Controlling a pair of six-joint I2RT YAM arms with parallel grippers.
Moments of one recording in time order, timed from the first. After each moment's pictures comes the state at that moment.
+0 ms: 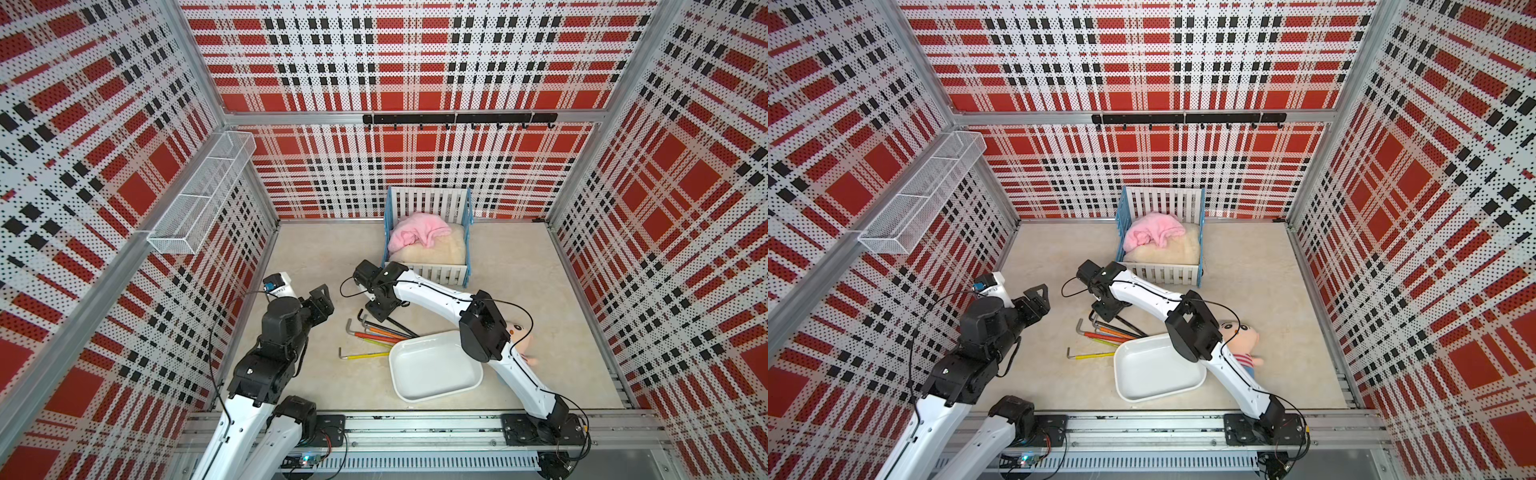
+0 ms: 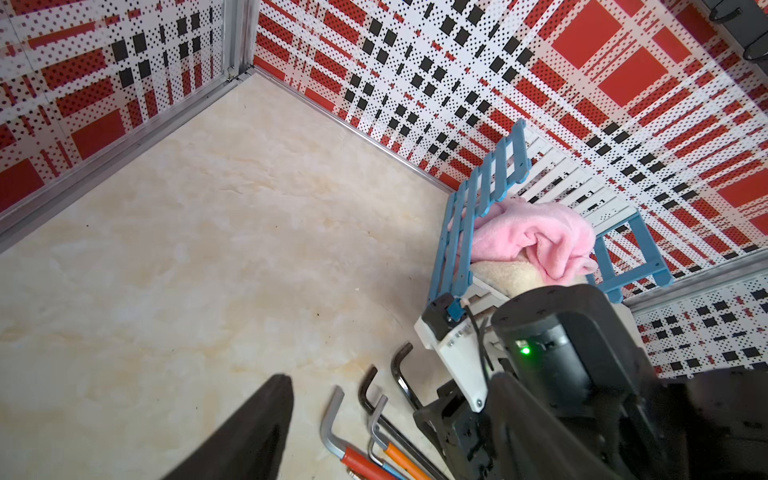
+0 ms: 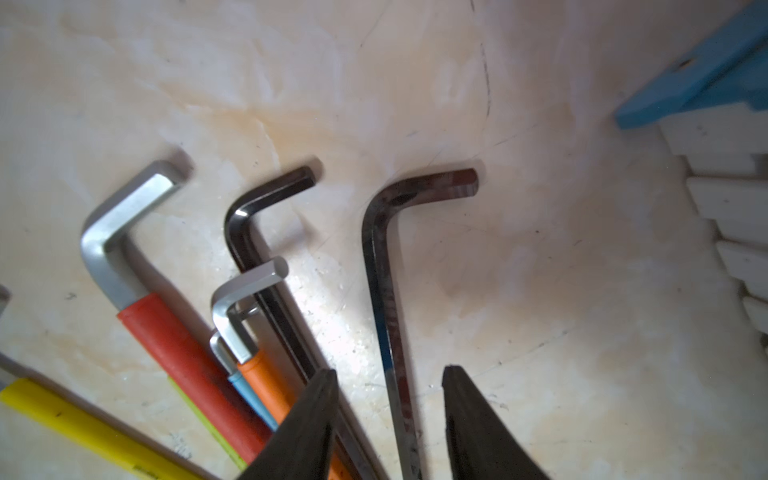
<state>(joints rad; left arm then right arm) -0.26 0.59 0.73 -0.55 -0.23 -0.63 0.94 2.46 2.23 -1.10 0.08 0.11</state>
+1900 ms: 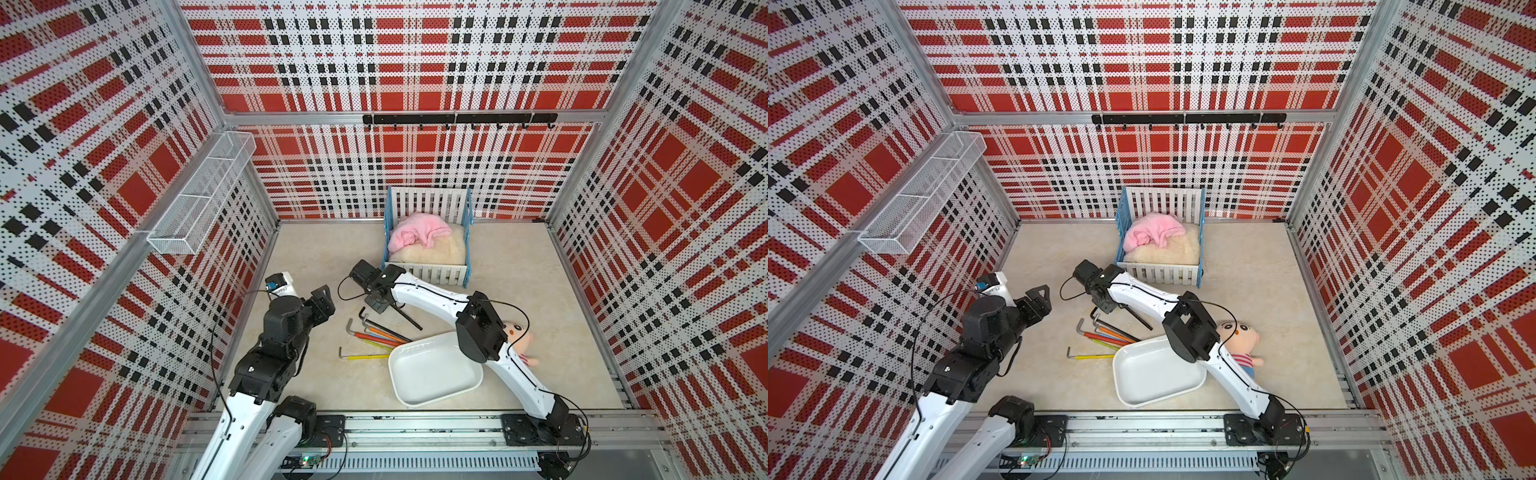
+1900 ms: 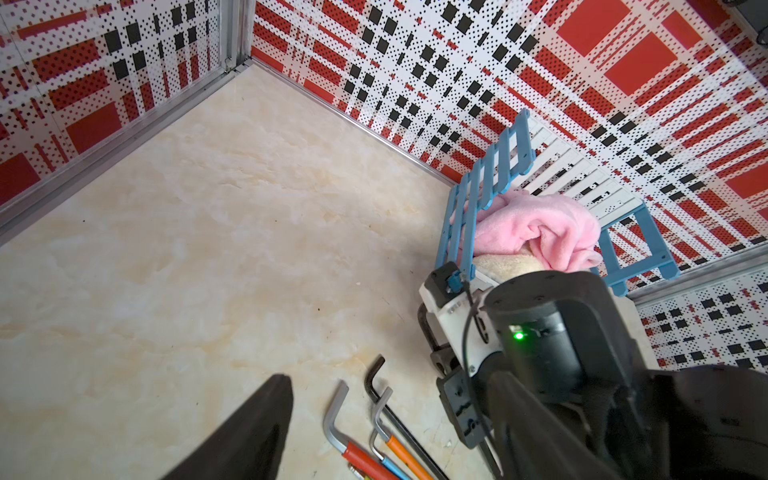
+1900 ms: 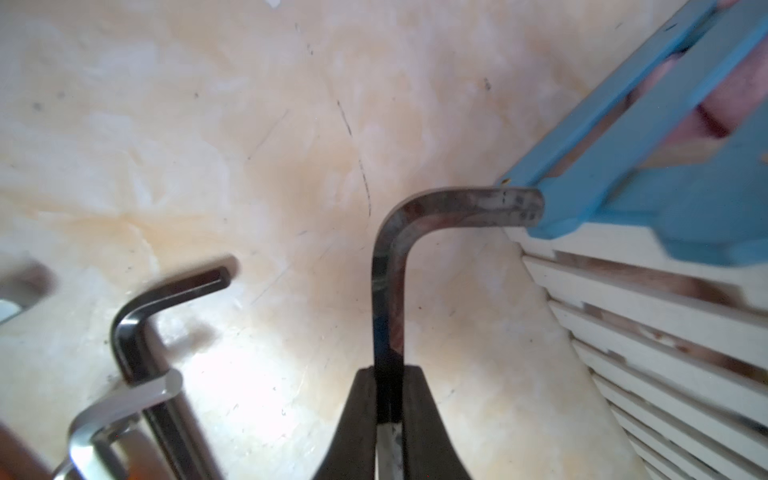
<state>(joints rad) -0.26 0.61 0.73 -0.55 -0.22 -0.63 0.94 2.45 2.23 -0.97 0.34 0.01</state>
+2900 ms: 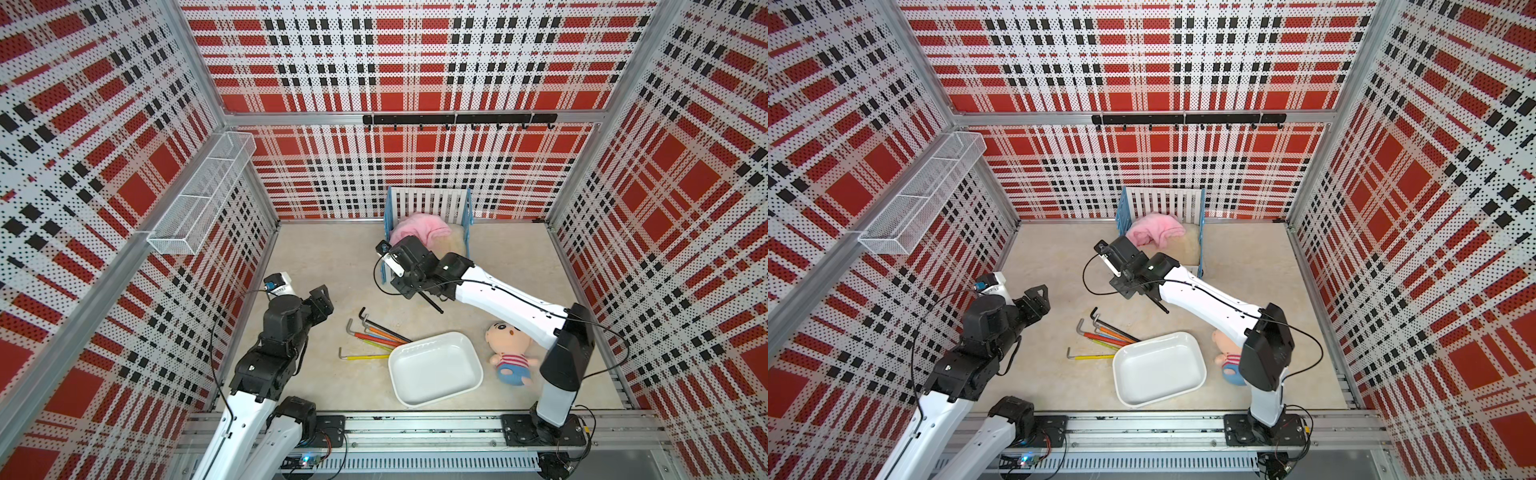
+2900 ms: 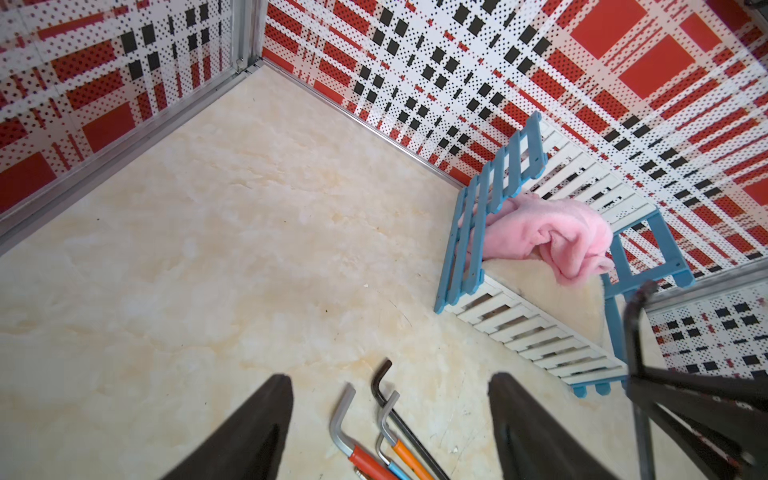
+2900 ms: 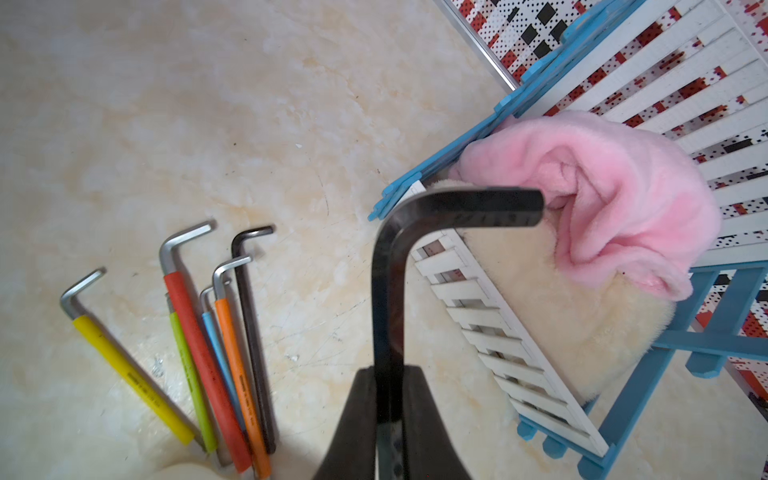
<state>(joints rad) -0.23 0.62 0.73 -0.55 -0.22 -0.63 0.92 1.77 1.69 -0.74 0.26 -0.13</state>
